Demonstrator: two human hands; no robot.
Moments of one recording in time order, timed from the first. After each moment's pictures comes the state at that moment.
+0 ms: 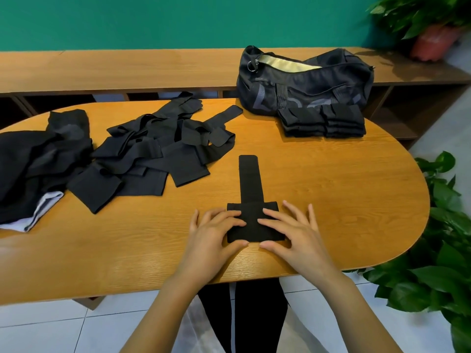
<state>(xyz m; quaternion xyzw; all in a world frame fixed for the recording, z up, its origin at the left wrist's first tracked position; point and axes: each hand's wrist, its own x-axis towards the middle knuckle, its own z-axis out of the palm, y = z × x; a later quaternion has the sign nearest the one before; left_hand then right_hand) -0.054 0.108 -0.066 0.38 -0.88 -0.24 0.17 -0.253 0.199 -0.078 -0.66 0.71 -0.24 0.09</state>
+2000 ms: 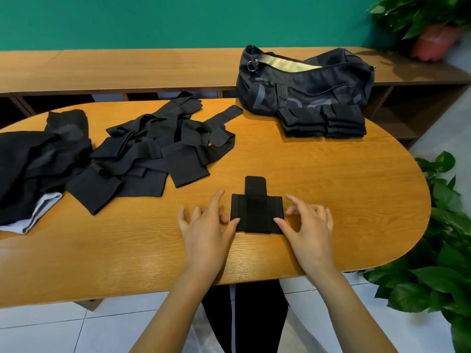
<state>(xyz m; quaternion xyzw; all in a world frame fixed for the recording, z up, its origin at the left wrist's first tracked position) -0.071 0.107 -0.067 0.52 -0.79 -0.18 0.26 -0.251 0.190 -0.078 -0.48 0.81 -0.34 0.03</state>
